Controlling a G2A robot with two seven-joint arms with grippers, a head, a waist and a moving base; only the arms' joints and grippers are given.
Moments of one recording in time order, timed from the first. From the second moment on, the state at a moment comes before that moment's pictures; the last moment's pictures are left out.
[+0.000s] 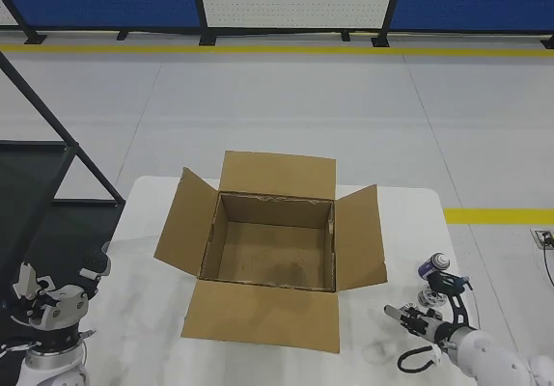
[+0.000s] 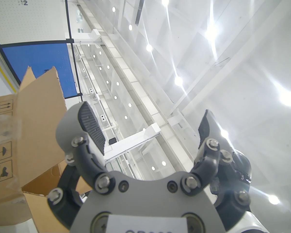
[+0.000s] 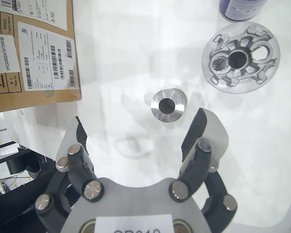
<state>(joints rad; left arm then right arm) 1.46 -1.23 -1.84 -1.66 -0.92 -0.59 -0.68 -1.43 -1.11 1.60 -1.90 -0.70 0.21 0.93</state>
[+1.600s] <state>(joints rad) 1.46 -1.23 -1.84 -1.66 -0.92 -0.59 -0.68 -1.46 -1.12 1.66 -2.09 -0.71 0.30 0.81</state>
